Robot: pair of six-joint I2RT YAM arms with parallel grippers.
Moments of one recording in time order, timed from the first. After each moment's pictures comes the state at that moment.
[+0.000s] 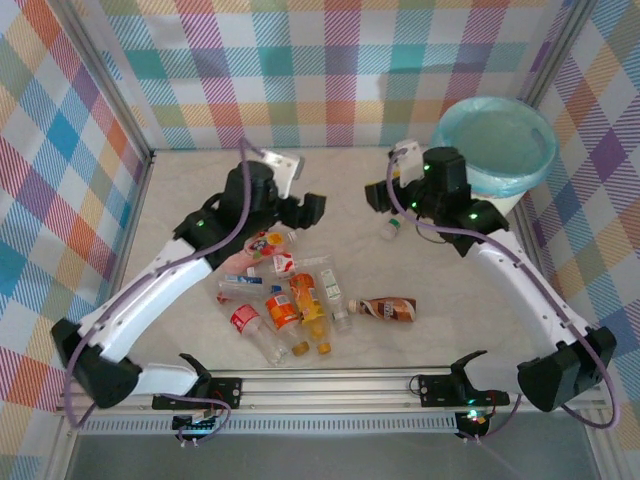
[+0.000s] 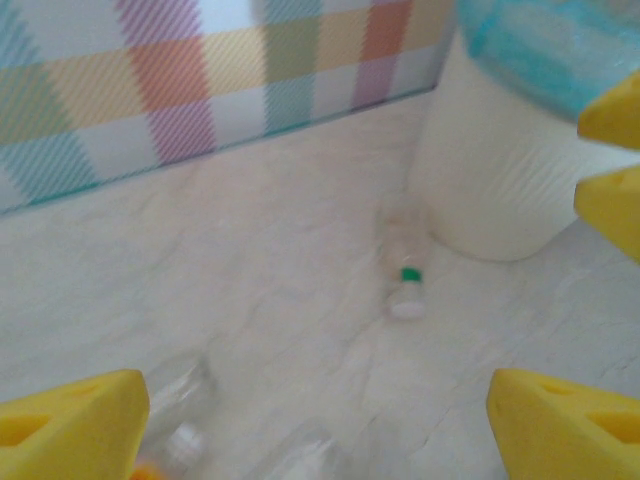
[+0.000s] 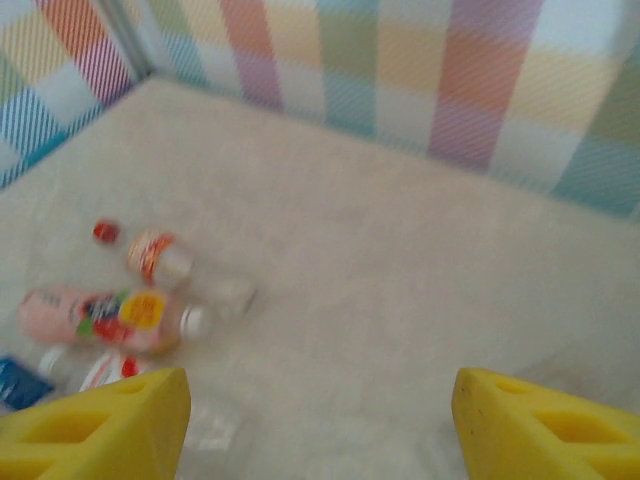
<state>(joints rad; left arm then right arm) -0.68 1.26 1.35 -0.56 -0.12 -0.18 0.48 1.28 1.30 -0.53 -0.14 0.04</state>
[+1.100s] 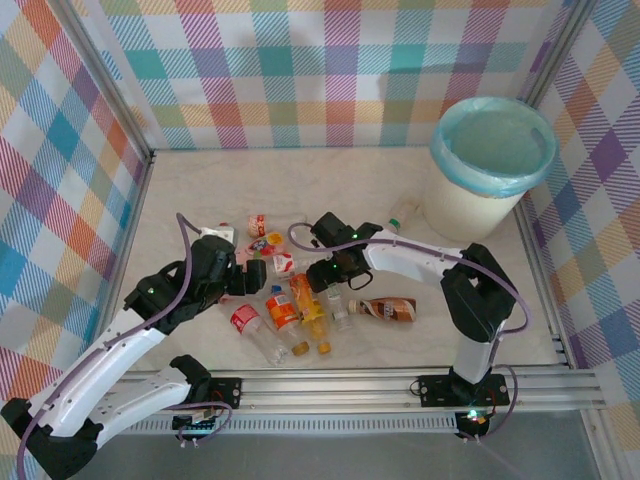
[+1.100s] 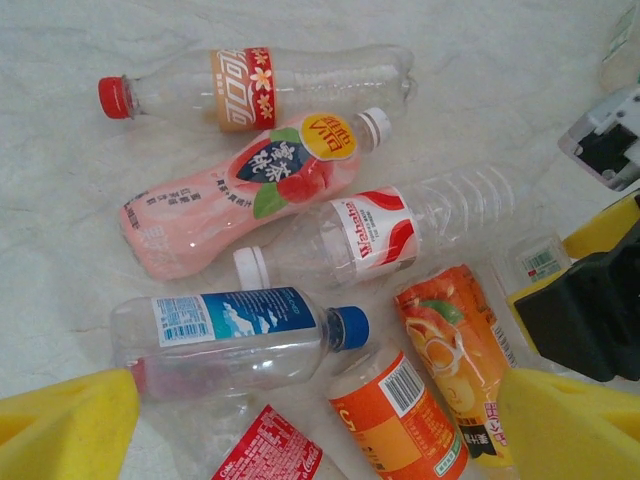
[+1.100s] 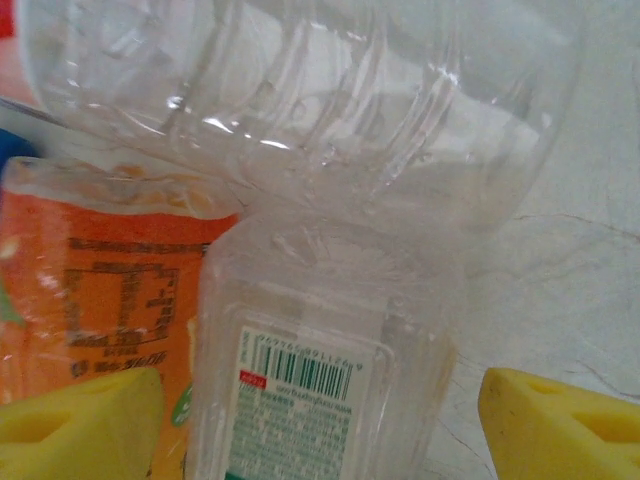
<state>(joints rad) -0.65 0.84 0.94 -0.92 -0.27 -0.50 0.85 1.81 1.28 -0.71 -0.04 0.34</state>
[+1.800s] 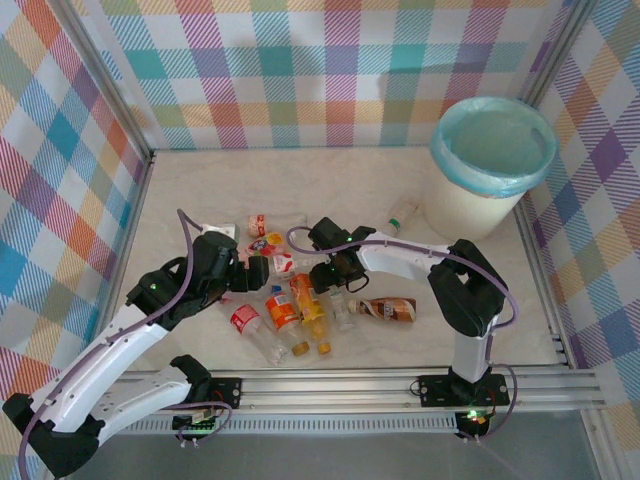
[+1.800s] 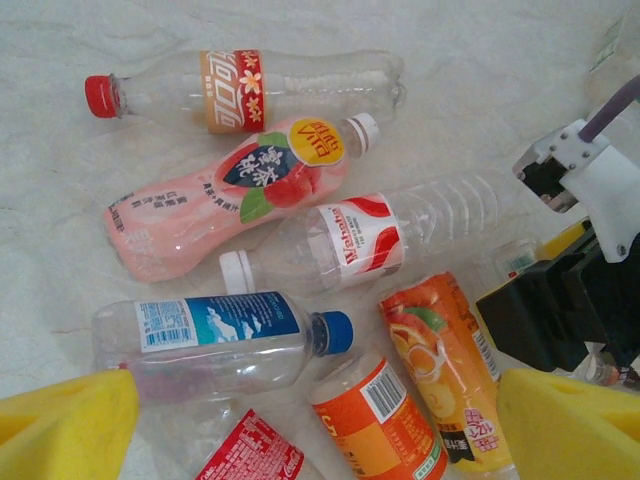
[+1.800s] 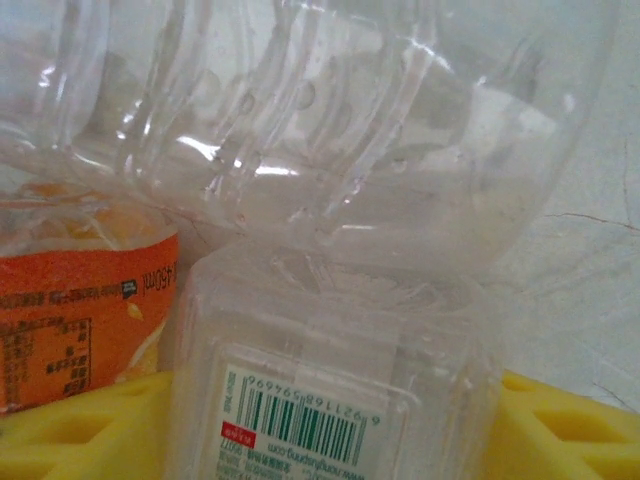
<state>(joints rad) -0.65 0.87 0.97 -0.92 -0.26 -0.53 0.85 1.85 1.27 -0.68 -0.01 0.38</state>
